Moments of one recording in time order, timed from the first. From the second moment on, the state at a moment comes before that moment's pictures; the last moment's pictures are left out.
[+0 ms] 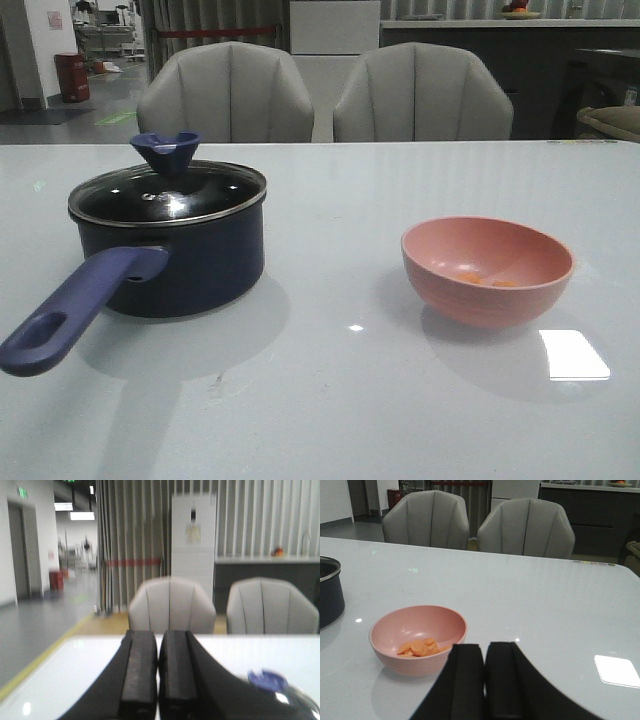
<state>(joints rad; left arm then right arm) -0.01 0.08 -0.32 -0.03 0.18 -0.01 0.18 -0.01 0.03 0.00 0.08 0.02</state>
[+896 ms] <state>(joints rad) -0.01 0.34 -0.41 -0.05 0.35 -0.01 0.18 -0.01 0.03 0.00 0.08 0.02</state>
